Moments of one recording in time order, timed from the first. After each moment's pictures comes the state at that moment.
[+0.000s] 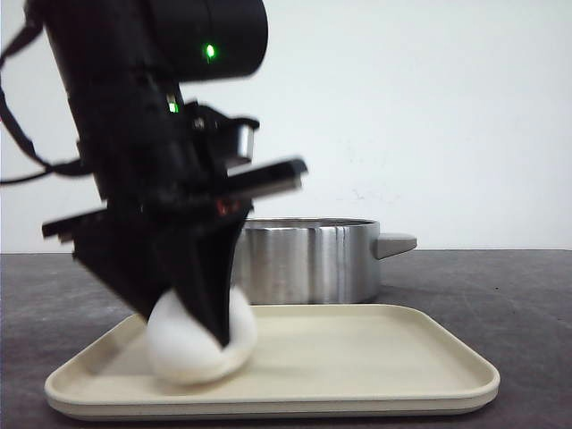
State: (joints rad) left arm -0.88 1.55 0.99 -0.63 0.06 -0.44; right arm 0.71 1.03 1.63 -0.93 0.08 0.19
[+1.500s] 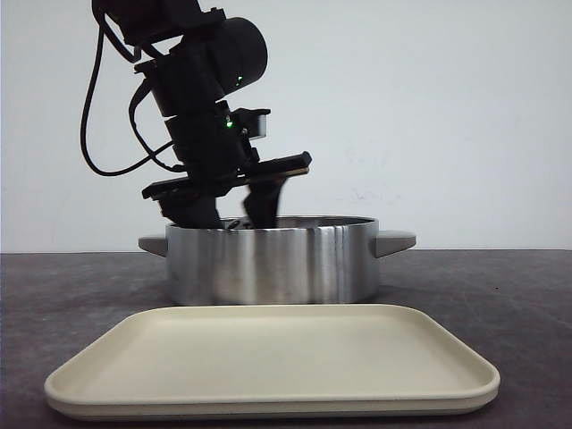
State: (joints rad) left arm -0.61 1.87 1.37 -0.49 -0.02 -0.24; right arm 0.71 1.08 1.63 -0.93 0.08 0.19
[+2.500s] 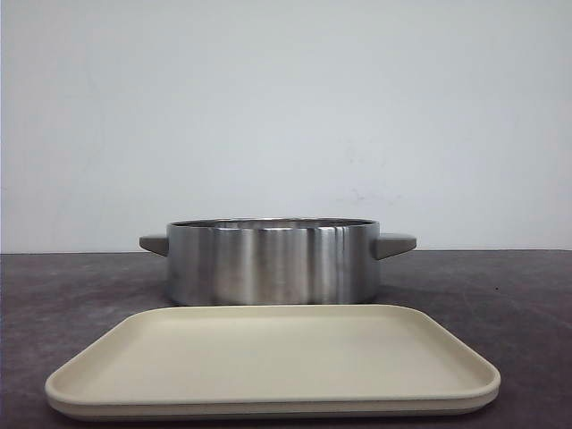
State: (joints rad) left arm -0.61 1.23 1.41 -0.66 -0.11 -0.20; right arm 0.71 1.03 1.22 -0.63 0.17 0.10
